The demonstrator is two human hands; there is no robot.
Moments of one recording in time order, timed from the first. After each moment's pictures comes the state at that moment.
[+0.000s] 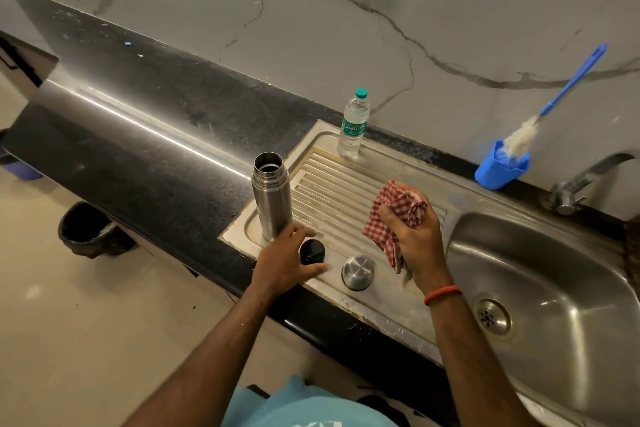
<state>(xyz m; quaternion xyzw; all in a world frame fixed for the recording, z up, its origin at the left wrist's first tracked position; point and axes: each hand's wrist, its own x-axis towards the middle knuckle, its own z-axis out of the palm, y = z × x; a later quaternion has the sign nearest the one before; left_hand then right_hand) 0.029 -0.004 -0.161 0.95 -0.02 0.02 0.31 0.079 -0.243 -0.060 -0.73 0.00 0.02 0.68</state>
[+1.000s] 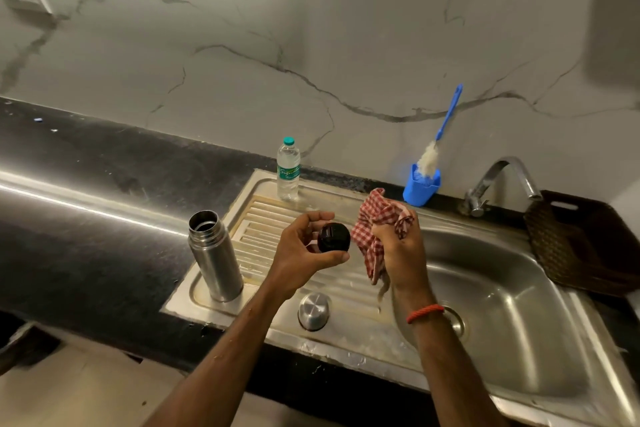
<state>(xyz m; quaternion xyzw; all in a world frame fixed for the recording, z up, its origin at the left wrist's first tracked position) 0.078 -0.100 -0.044 0.71 -0.09 0.00 0.70 0.068 -0.283 -0.015 -0.69 0.06 -0.11 0.71</state>
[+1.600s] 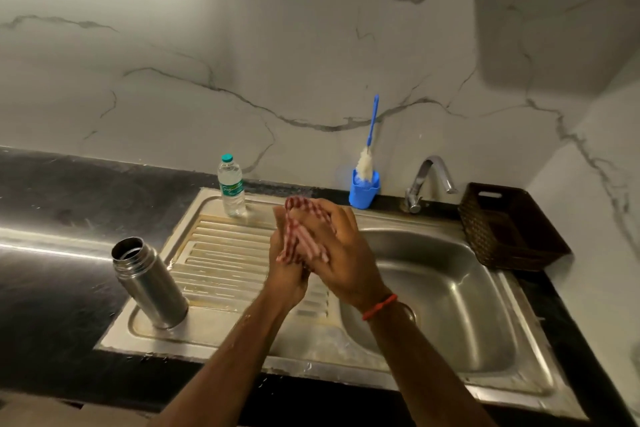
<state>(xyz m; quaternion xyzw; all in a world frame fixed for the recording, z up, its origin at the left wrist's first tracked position) 0.059 -0.212 0.007 0.56 0.05 -0.03 0.83 0.050 -0.329 0.011 -0.89 -0.23 -0.23 0.32</state>
